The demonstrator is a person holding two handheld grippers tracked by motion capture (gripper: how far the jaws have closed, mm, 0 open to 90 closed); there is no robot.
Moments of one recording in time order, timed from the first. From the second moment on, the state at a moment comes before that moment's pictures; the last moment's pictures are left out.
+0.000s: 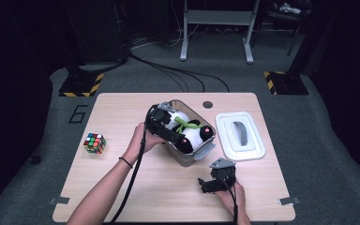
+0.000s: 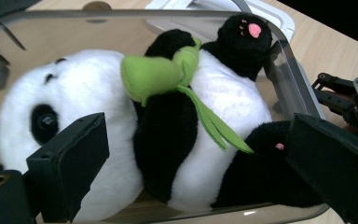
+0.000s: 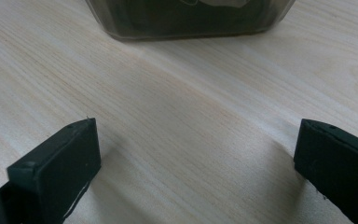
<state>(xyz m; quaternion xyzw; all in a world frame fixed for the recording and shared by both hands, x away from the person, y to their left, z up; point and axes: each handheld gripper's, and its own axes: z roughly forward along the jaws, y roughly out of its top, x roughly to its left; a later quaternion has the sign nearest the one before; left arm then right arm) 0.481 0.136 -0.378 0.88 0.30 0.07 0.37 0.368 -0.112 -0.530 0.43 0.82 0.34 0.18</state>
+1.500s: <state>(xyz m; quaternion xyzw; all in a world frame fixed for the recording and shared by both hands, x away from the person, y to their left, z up) 0.503 0.135 -0.375 0.86 0.33 0.07 0.37 0.368 -0.111 -0.530 0.43 0.82 0.34 0.18</state>
